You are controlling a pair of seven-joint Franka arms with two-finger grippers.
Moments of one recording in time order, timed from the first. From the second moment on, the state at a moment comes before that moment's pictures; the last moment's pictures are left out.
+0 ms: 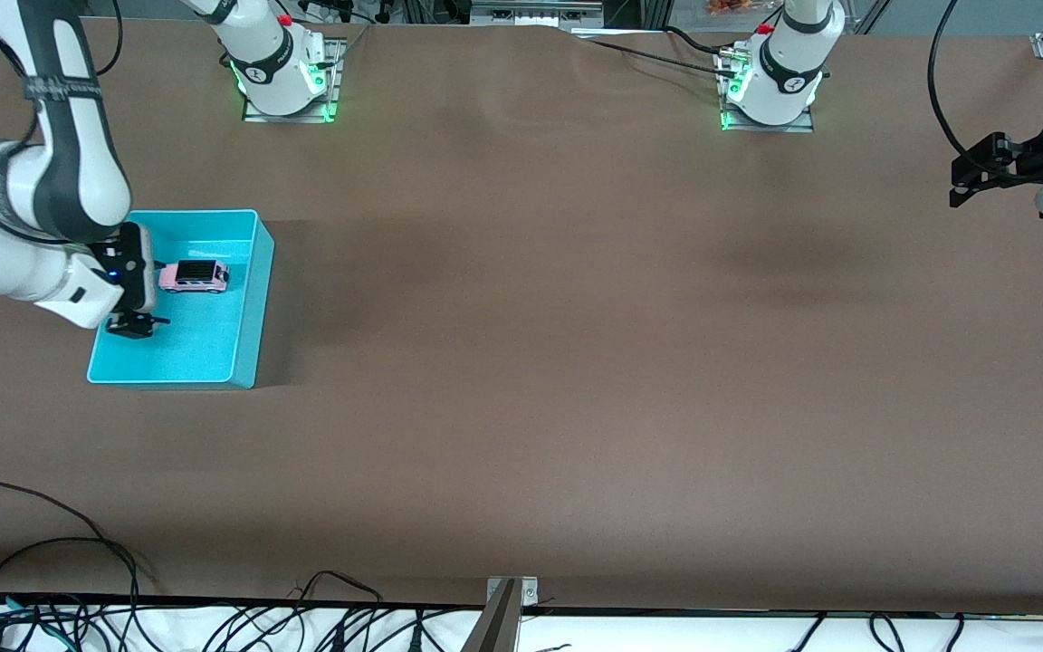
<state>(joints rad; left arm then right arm) 0.11 -0.02 -0.12 -1.56 0.07 1.49 0.16 0.16 0.26 -0.28 -1.89 0.13 1.95 -1.88</state>
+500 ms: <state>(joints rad) 0.11 -0.02 -0.13 -1.56 0.07 1.49 0.16 0.17 0.26 -0.28 -1.57 0.13 1.64 -1.06</state>
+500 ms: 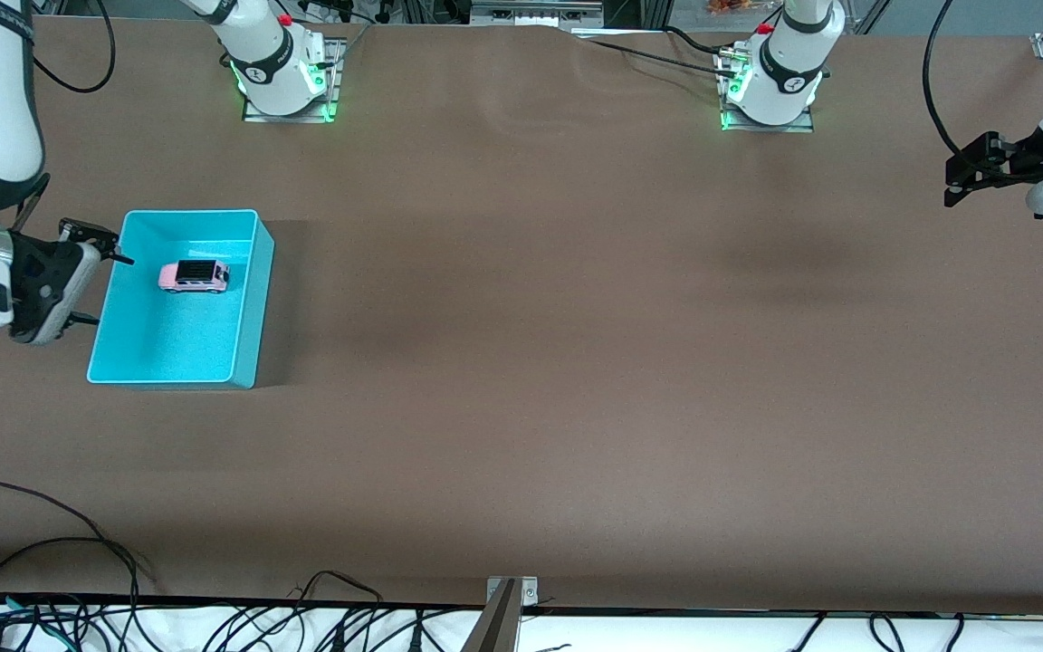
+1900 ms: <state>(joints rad) 0.10 -0.02 -0.15 -1.56 0.07 1.49 0.16 0.29 0.25 -0.27 -1.39 0.05 1.52 0.08</state>
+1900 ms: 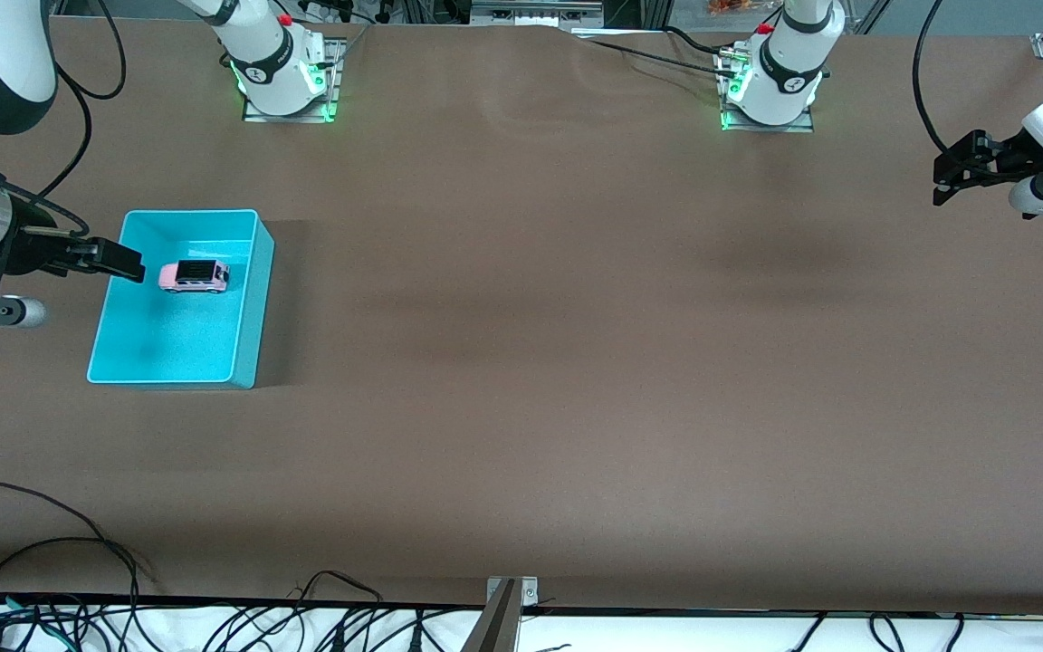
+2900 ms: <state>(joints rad) 0.10 -0.02 -0.14 -1.56 0.07 1.48 0.16 -0.06 0.07 0.10 -1.60 -0.02 1.60 0.08</state>
